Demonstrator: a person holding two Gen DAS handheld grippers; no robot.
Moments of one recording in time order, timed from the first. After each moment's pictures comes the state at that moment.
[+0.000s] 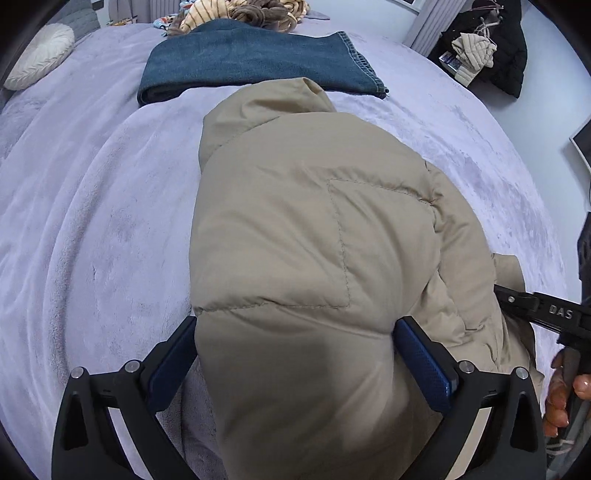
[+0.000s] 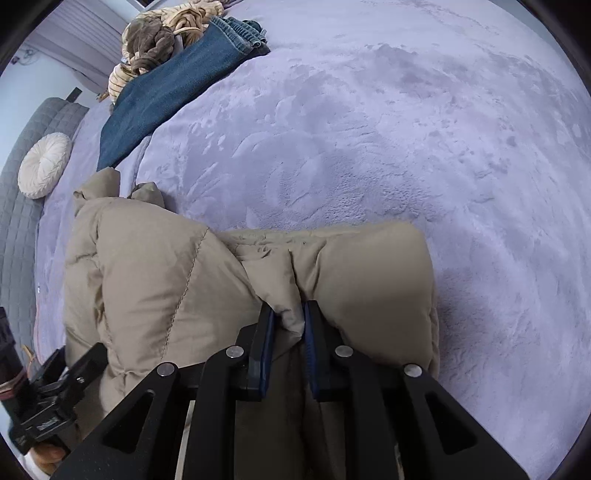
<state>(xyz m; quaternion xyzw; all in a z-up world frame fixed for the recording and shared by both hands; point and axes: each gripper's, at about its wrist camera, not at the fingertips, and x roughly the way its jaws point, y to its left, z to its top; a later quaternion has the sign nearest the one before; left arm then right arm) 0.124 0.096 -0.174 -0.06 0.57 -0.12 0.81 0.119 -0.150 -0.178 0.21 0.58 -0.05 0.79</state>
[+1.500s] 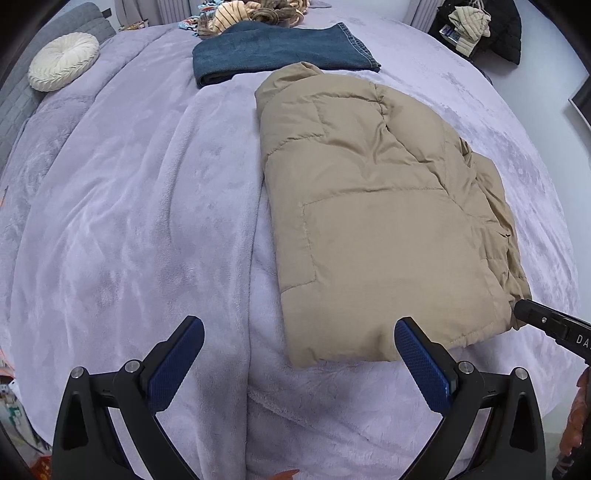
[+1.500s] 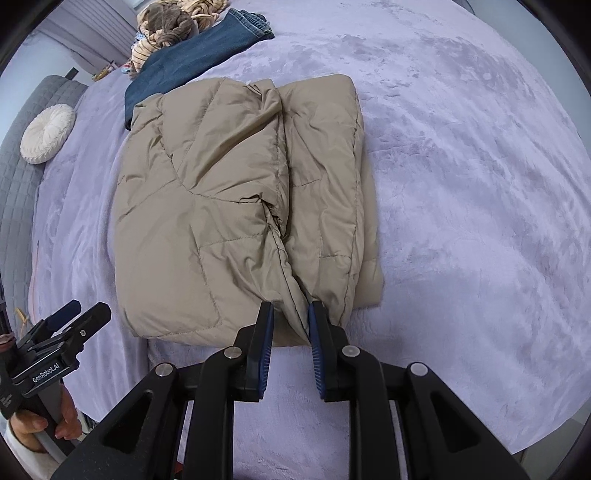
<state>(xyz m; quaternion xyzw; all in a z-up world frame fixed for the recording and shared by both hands) -0.027 0.133 -0.091 0.01 0.60 -0.08 0.80 -0.054 -0.080 -0.095 0.17 0.61 -0.08 0.77</state>
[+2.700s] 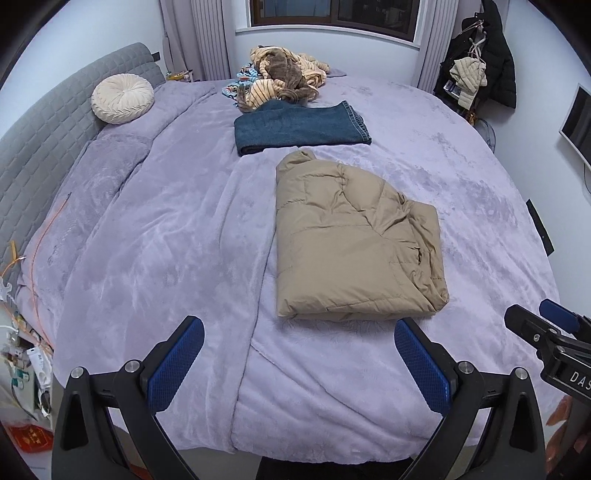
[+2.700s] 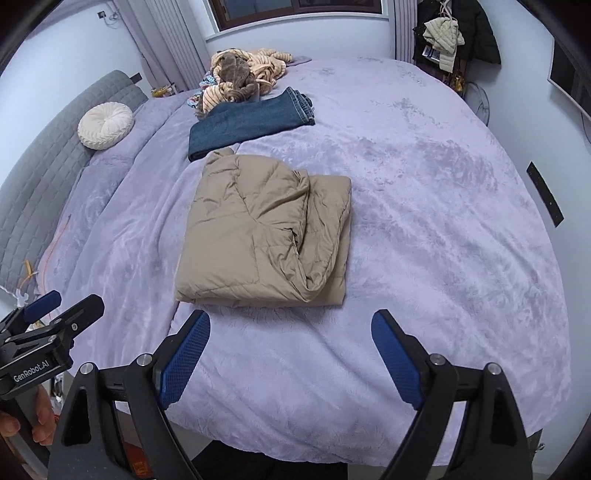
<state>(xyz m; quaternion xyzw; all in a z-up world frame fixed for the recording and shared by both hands) -0.155 0.115 0.065 0.01 0.50 -0.02 0.87 -0.154 -0.054 0.044 0.07 0.50 -0.05 0.86</state>
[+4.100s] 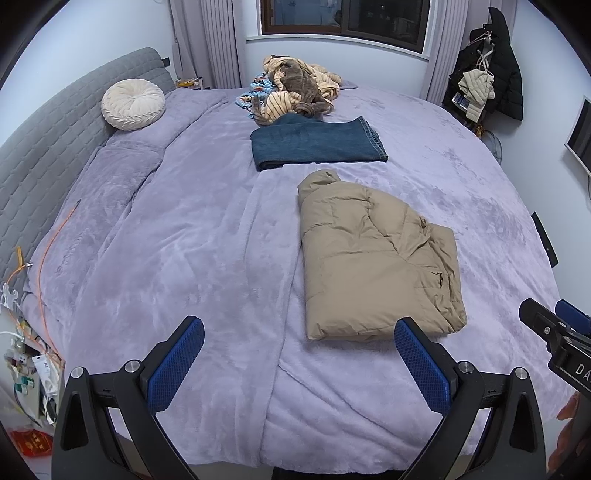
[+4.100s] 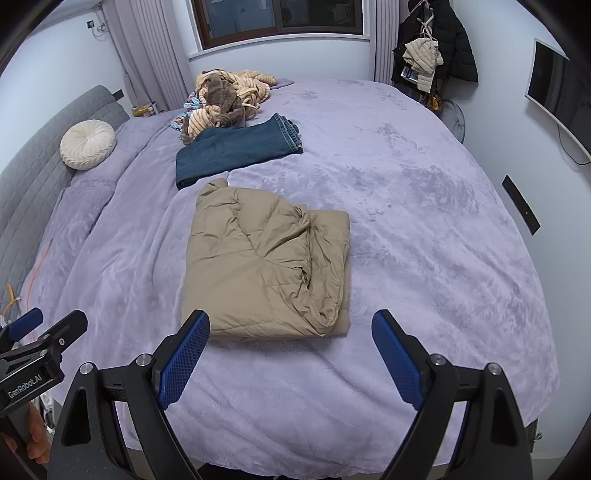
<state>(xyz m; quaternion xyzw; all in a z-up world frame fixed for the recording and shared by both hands) -0.136 0.156 0.082 0.00 0.49 -0.01 0.87 -0.133 -0.018 0.068 0.06 0.47 -0.10 0.87</state>
